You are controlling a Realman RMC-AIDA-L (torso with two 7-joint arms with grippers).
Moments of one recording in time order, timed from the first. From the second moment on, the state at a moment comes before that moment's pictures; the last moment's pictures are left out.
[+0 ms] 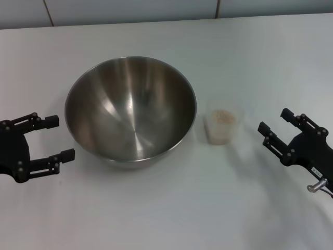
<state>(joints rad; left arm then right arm) -0.27 -1.99 0.78 0.76 1.82 1.72 -1.13 0.27 2.08 0.30 0.00 -2.26 -1.42 0.37</state>
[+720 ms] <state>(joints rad) -0.29 -1.99 0.79 0.76 1.82 1.68 -1.13 0.35 2.08 0.32 0.04 -2.27 -1.26 0.37</state>
